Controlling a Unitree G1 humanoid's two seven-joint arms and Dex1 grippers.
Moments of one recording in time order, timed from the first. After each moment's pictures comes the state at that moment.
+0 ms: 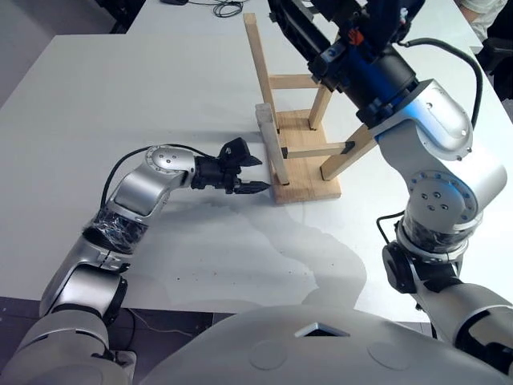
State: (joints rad) left arm -0.40 0.66 -0.39 -0.01 -0.34 0.48 -0.96; right arm -0.59 -0.16 0.06 -0.66 0.55 0.78 0.17
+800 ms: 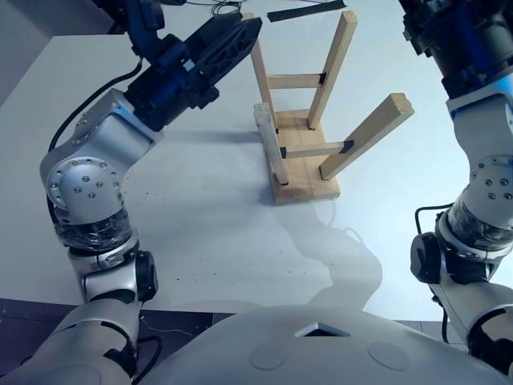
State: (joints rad) left arm -0.52 0.40 0.22 -0.42 -1.15 0.82 -0.27; right arm -0.60 -0.33 -0.19 -0.65 0.59 0.78 0.18
